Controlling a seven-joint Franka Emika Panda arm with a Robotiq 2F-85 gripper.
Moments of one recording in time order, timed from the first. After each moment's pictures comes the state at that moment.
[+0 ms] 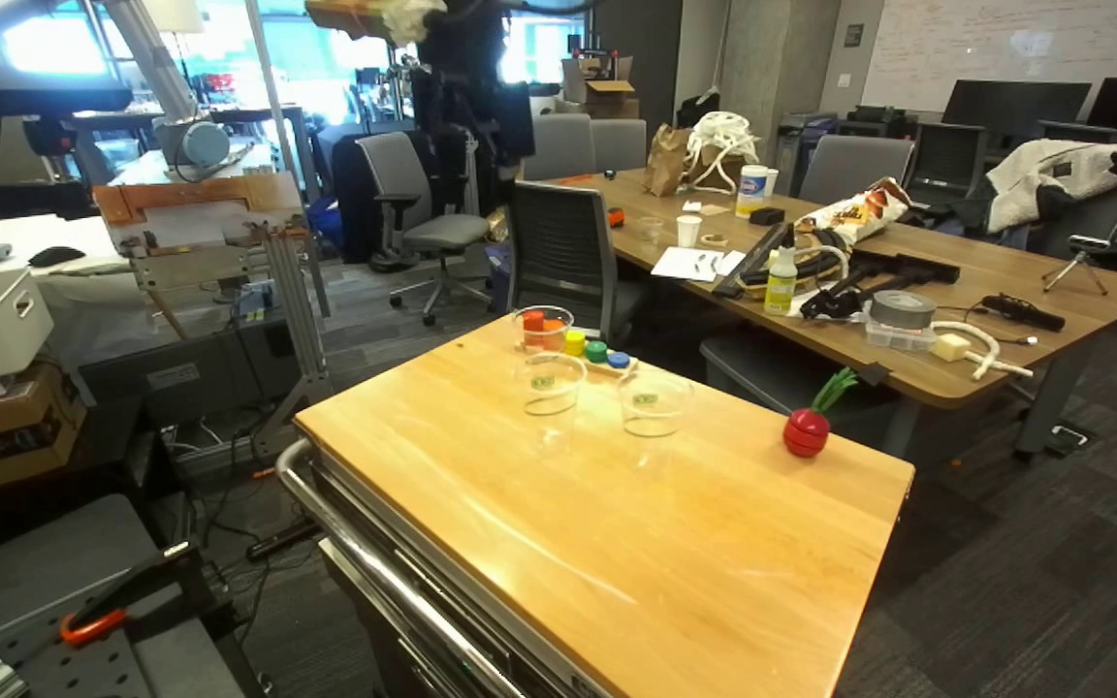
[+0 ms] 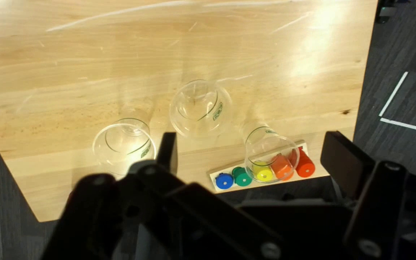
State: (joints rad) arm 0.03 -0.10 0.05 -2.19 0.06 2.17 0.12
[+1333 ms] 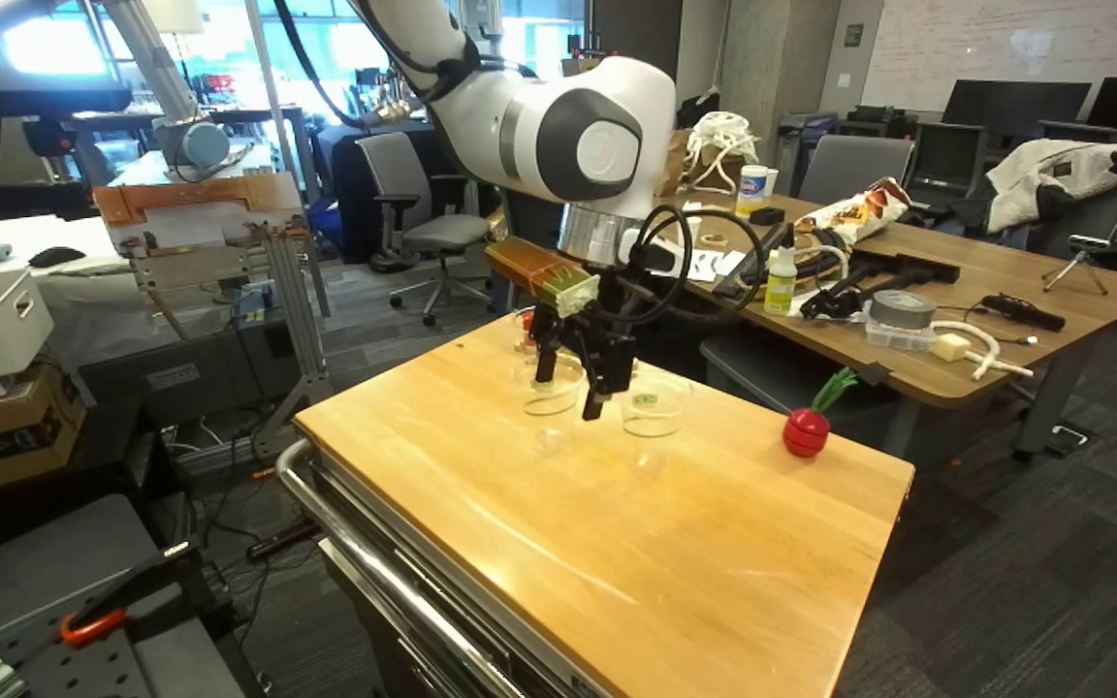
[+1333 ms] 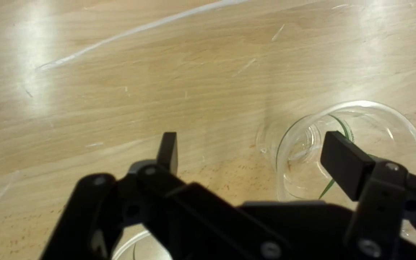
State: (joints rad) arm -0.01 0.54 -0.04 -1.87 0.06 2.17 0.11
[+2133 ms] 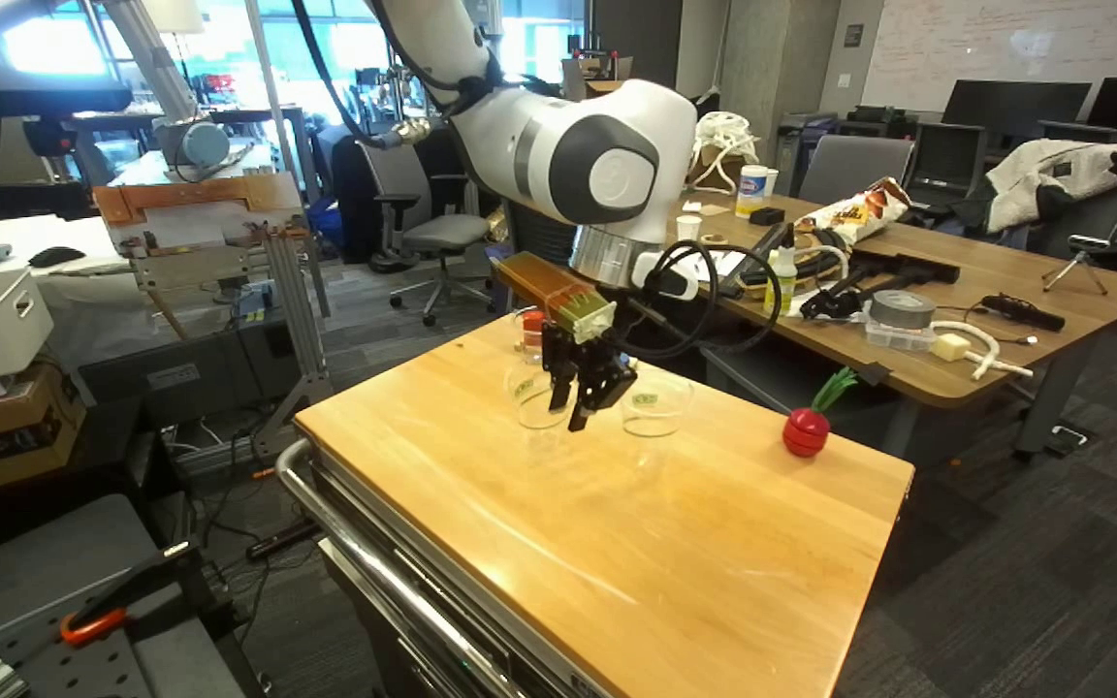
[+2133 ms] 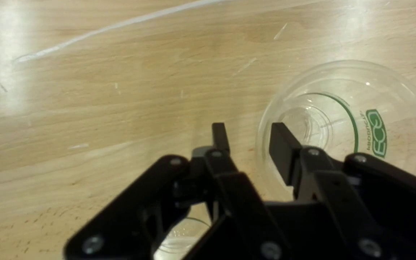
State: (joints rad) arm -0.06 0.58 -0.02 -1.85 0.12 2.18 0.01
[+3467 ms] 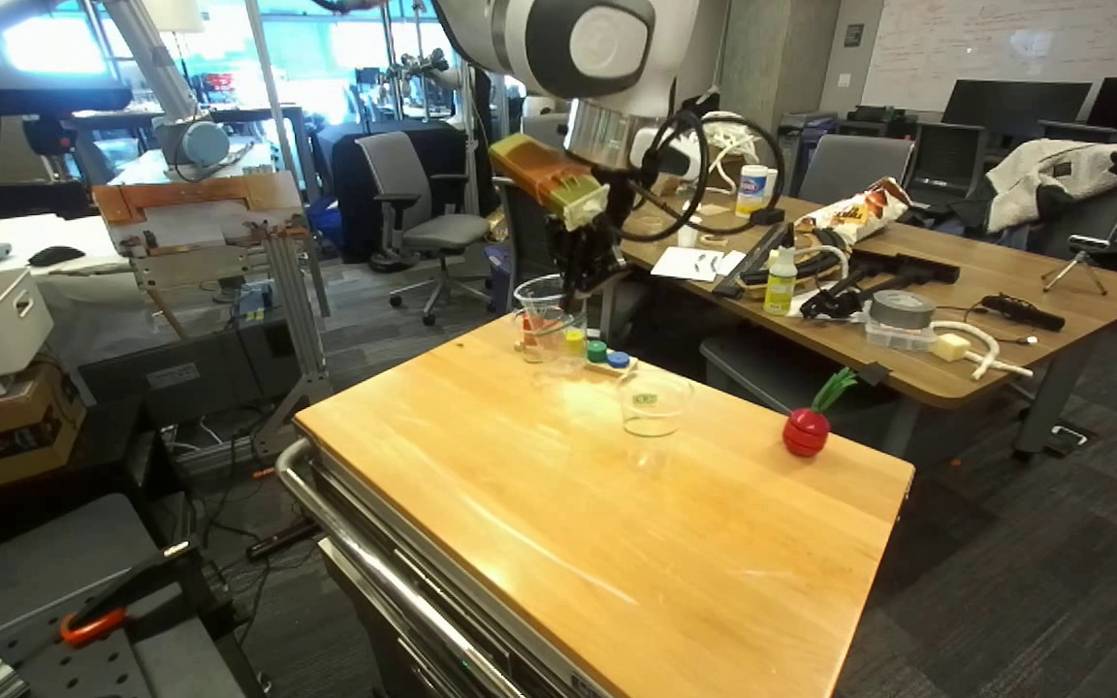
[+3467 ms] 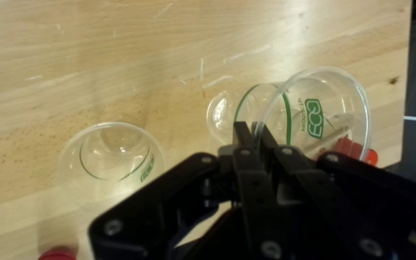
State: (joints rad) arm -0.08 0.38 0.03 -1.86 0.25 2.17 -0.01
